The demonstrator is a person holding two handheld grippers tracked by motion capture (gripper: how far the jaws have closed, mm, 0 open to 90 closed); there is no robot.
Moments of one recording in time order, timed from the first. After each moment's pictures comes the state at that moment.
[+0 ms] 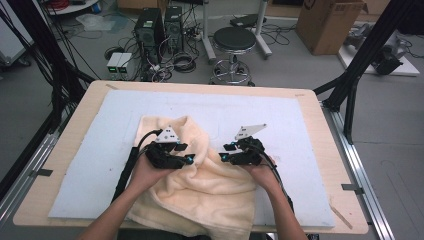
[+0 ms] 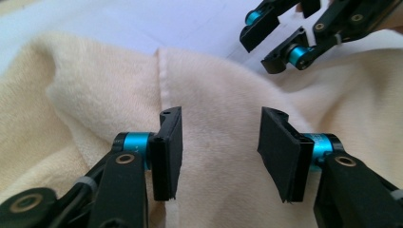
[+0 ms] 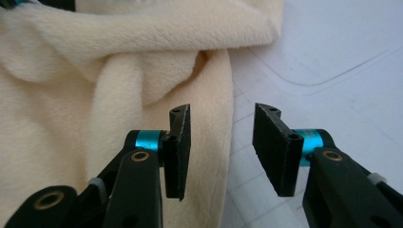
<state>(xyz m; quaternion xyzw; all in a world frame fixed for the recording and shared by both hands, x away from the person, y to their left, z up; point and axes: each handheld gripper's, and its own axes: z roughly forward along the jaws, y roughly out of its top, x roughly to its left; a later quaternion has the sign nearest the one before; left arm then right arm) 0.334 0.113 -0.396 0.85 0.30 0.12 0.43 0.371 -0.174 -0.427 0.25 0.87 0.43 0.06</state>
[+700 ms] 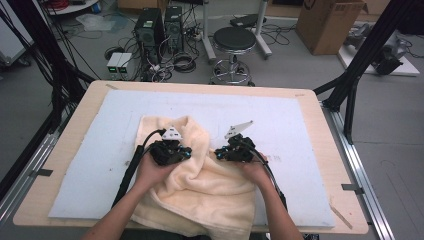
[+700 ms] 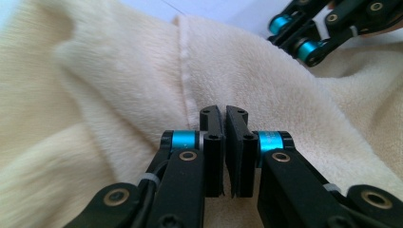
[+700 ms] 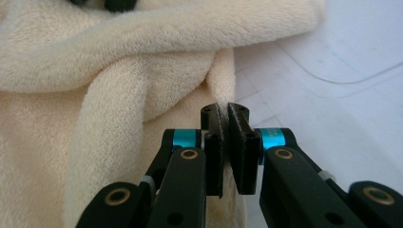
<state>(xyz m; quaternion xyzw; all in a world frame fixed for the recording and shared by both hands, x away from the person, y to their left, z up) 0.345 0.119 -0.405 0.84 0.32 0.13 0.41 0.384 -0.157 -0.433 0.24 0.89 0.39 0.04</state>
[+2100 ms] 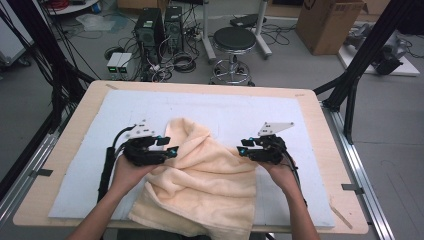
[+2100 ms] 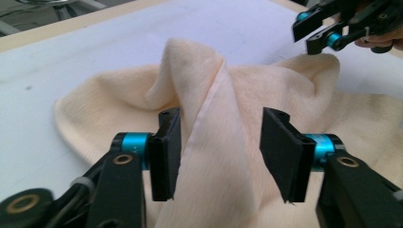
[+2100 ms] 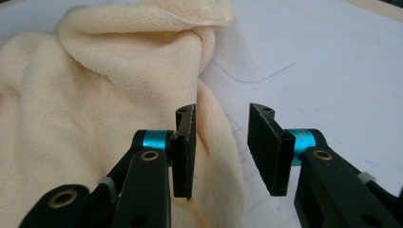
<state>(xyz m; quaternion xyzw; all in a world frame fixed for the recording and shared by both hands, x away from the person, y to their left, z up) 0.323 0.147 -0.364 0.81 0.32 0.14 0.48 0.358 -0.223 -0.398 0.28 0.84 0.46 0.09</state>
